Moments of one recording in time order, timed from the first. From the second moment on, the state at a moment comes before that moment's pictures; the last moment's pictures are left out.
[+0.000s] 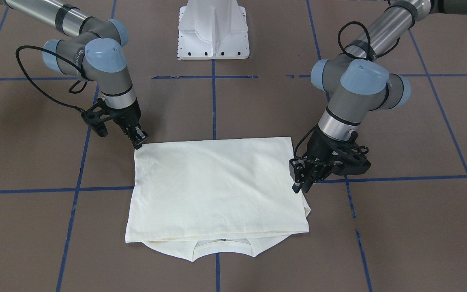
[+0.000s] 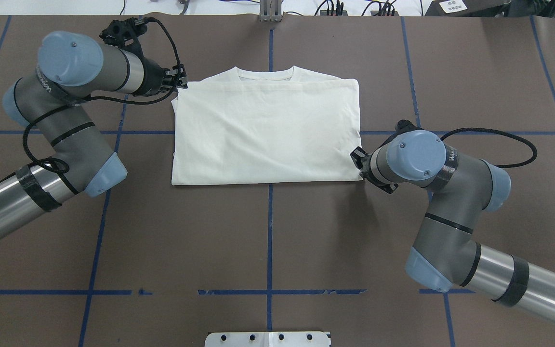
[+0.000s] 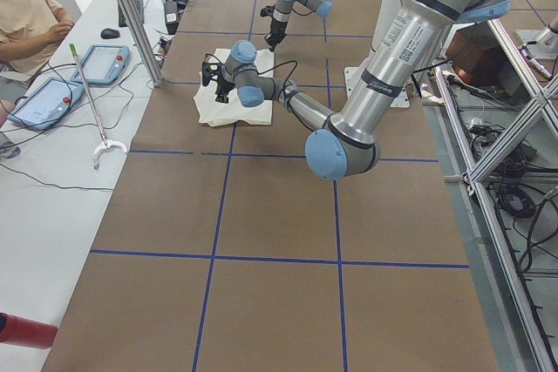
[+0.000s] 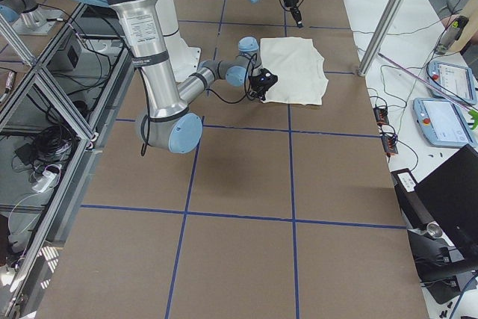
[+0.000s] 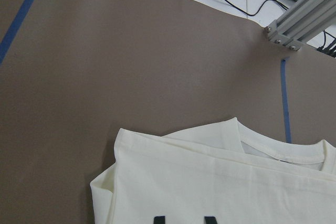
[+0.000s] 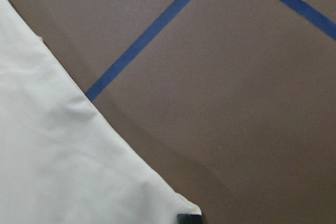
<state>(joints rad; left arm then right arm) -0.81 -2.14 -1.45 -2.26 -1.82 -1.36 0.55 -1.20 1.72 -1.29 1.69 1.99</state>
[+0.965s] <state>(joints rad) -0.81 -2.11 -1.52 -2.25 -1.82 -1.37 0.42 -1.45 2.05 -1.29 1.70 2.00</state>
